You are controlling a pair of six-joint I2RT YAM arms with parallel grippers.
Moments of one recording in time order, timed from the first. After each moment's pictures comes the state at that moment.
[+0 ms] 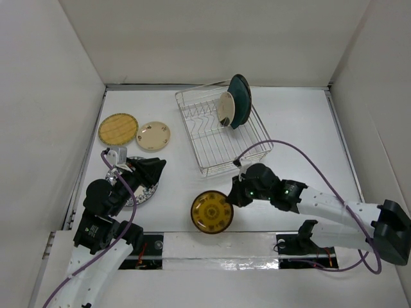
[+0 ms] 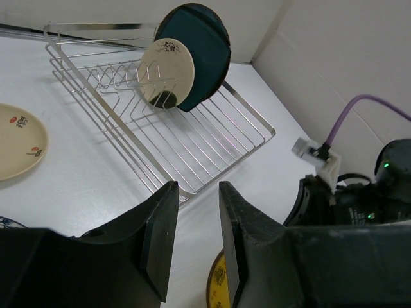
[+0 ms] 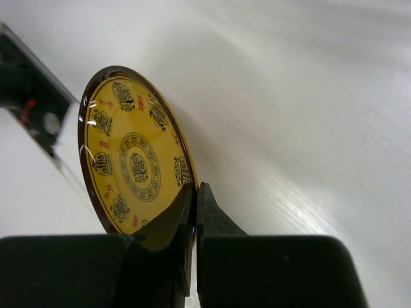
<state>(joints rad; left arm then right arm) -0.39 0.28 0.61 -0.31 0.15 -0.47 0.96 1.08 0.57 -0.19 -0.12 0.59</state>
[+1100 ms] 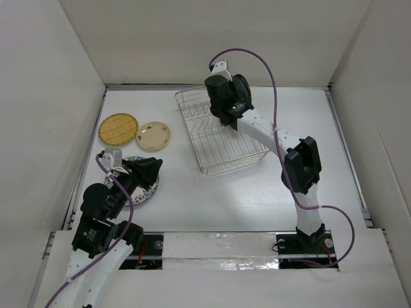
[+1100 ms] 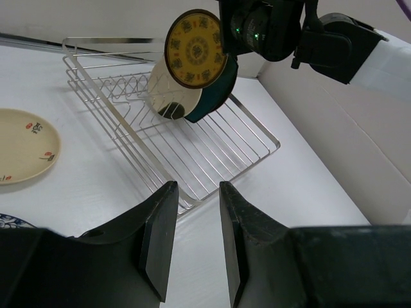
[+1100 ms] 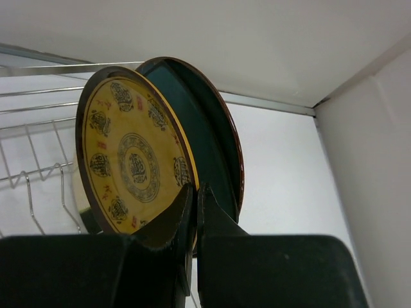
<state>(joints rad) -0.39 0.24 0.61 -0.32 0.10 -0.47 0.69 2.06 1.93 -0.23 0.98 -0.15</state>
